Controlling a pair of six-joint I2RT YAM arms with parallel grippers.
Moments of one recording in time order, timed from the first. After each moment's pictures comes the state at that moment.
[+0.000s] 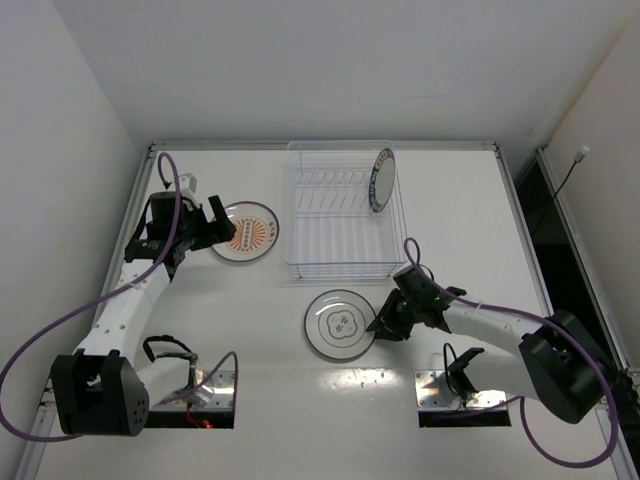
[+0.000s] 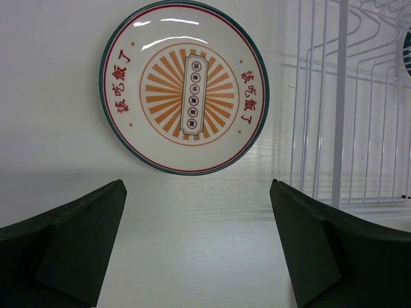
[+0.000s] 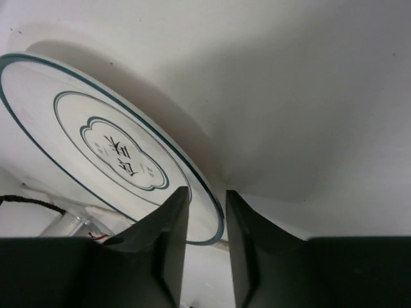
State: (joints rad) left arm -0.01 1.10 0.84 -0.36 0.13 -0.32; right arm 0.59 1.20 0.33 -0.24 -0.25 1.19
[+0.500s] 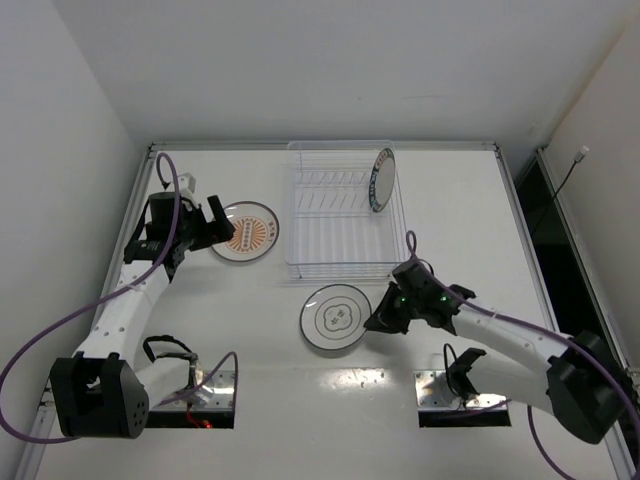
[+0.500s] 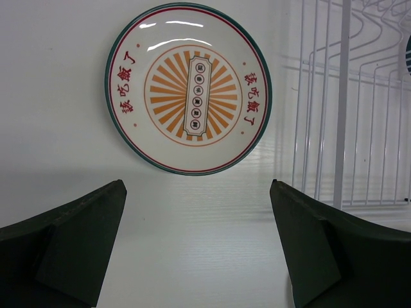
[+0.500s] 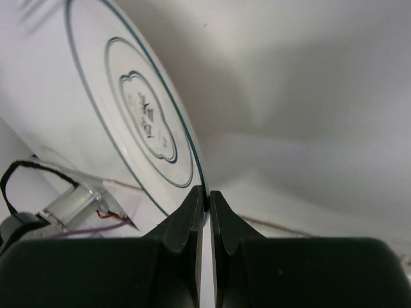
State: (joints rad) left arm -0.01 1.09 0.84 -0.37 0.12 -0.32; right arm 0.64 1.09 0.39 -0.31 -0.23 1.17
